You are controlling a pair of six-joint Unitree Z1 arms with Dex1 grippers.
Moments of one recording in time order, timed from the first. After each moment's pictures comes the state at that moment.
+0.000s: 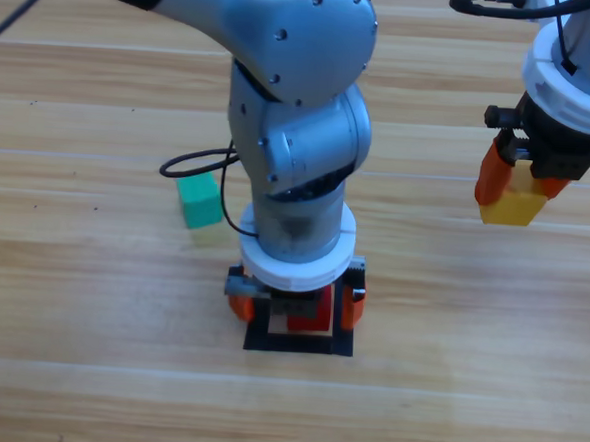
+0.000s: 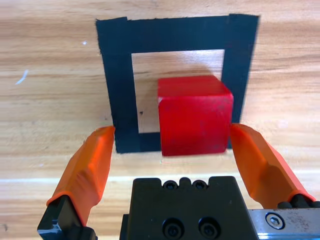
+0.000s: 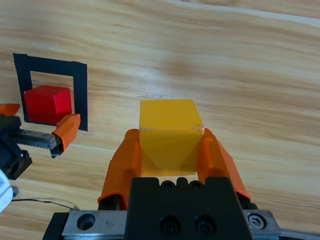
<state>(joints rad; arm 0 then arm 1) -0.93 2.25 -1.71 0.94 0.09 -0.99 0.71 2.00 -1.70 1.09 -0.01 0.58</state>
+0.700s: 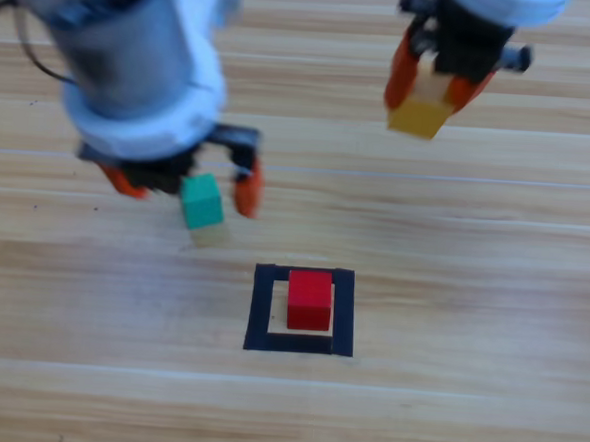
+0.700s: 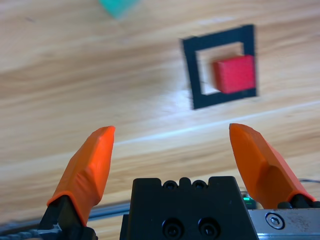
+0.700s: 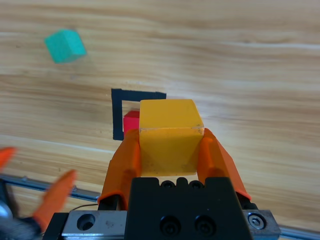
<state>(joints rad) -0.86 1.85 -1.60 1.06 0.16 -0.74 0.79 2.16 -2.26 1.35 -0.01 0.76</state>
